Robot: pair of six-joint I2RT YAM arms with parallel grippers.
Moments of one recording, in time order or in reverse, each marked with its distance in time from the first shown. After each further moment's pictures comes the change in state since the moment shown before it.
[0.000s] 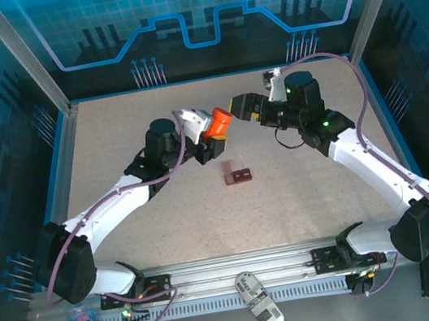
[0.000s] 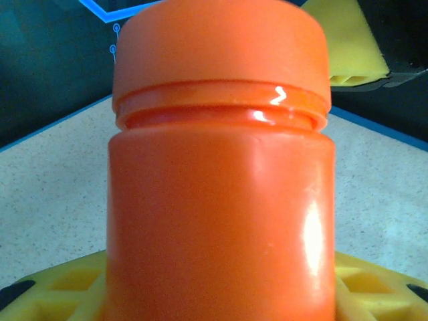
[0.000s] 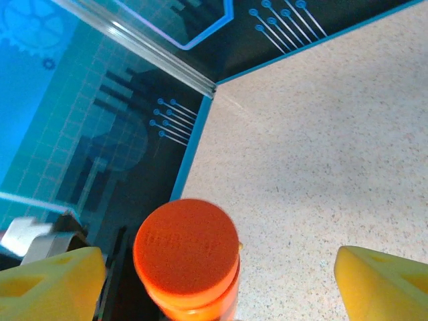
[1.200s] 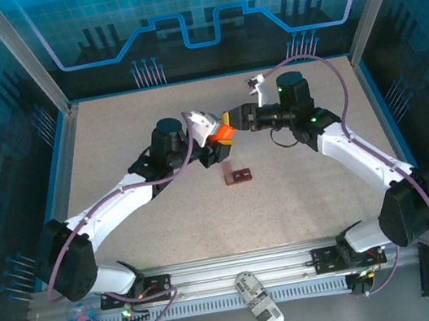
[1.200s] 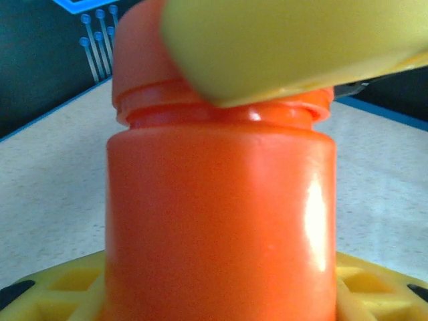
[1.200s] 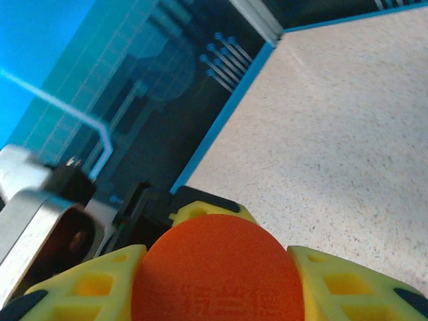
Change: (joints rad) left arm -0.014 0.019 0.037 -0.069 0.090 0.023; right arm -0.037 0.108 -0.020 0.126 -0.357 -0.263
